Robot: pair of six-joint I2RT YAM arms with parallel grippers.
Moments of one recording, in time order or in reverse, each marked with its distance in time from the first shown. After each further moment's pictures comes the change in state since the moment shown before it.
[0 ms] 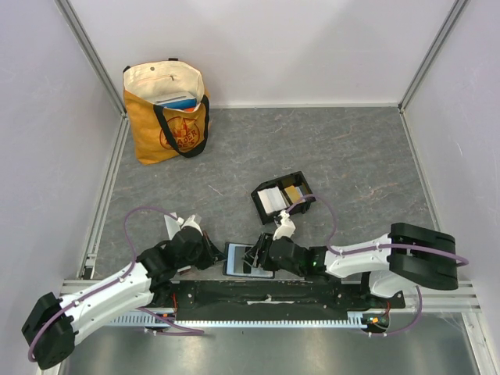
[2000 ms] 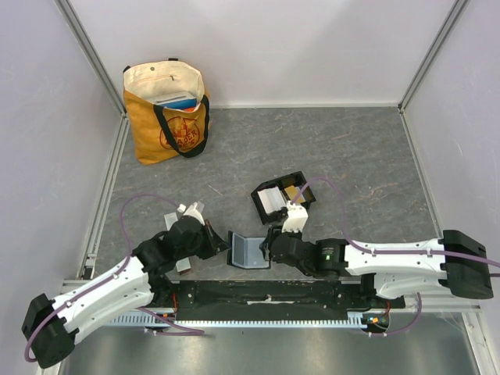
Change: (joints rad) left arm 0.000 0.002 0.150 -0.071 -0.005 0.070; right arm 0.050 -0.251 0.240 -0.676 0.262 -0.229
